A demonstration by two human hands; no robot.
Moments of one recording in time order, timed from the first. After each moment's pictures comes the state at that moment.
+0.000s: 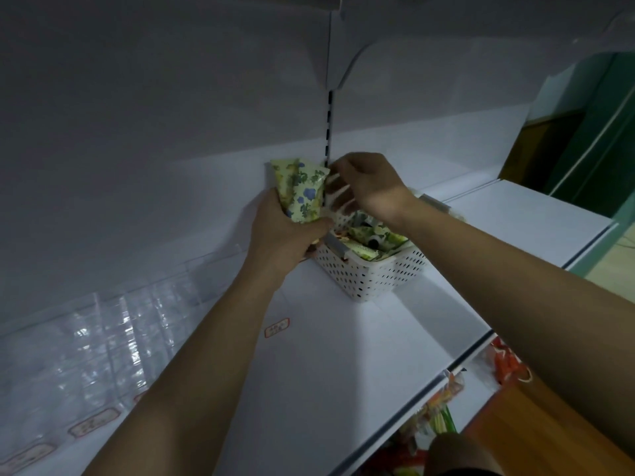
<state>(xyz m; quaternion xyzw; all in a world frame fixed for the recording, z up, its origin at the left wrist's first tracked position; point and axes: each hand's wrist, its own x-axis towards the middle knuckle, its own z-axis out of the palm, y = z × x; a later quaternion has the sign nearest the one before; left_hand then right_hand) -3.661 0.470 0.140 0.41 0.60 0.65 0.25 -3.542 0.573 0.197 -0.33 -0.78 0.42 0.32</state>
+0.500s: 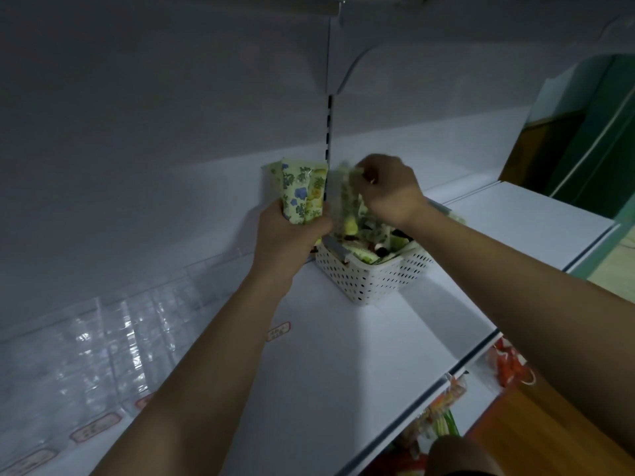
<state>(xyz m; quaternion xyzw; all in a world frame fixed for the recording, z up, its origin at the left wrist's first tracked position) -3.654 0.471 0.139 0.39 0.56 0.68 0.26 -3.527 0.594 0.190 -0.40 -0.84 0.16 0.33</state>
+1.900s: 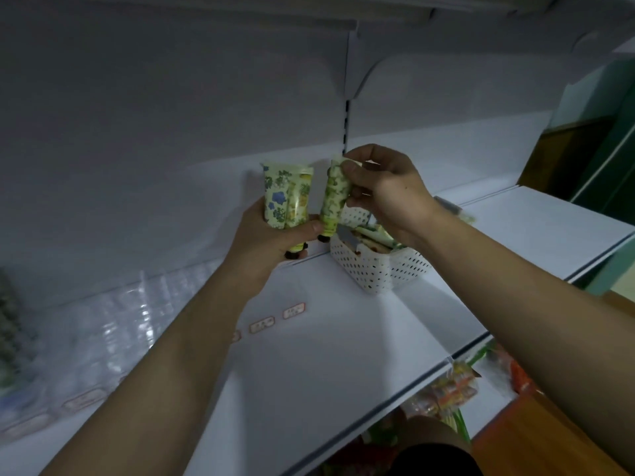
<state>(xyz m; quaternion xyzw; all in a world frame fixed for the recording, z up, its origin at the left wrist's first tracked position) -3.675 0.405 0.149 0.42 0.55 0.65 0.31 -3.523 0.516 0.210 -0.21 -0.67 0.58 0.41</state>
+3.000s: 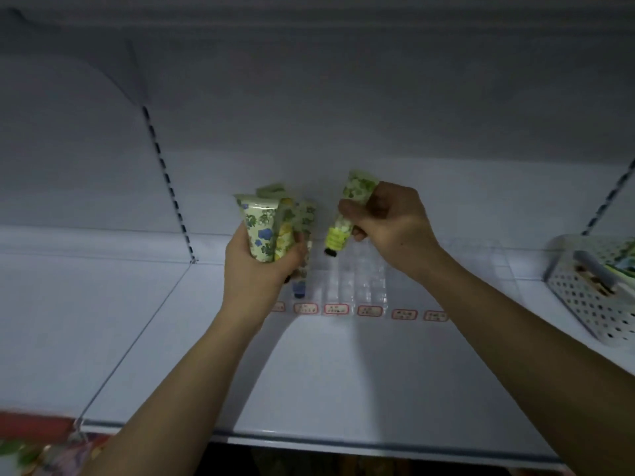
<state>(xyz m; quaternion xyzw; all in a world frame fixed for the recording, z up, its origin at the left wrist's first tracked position) -3.762 0.117 0.123 0.21 0.63 0.75 -0.03 -3.710 0.309 0.169 -0.04 -0.81 0.49 0.31</state>
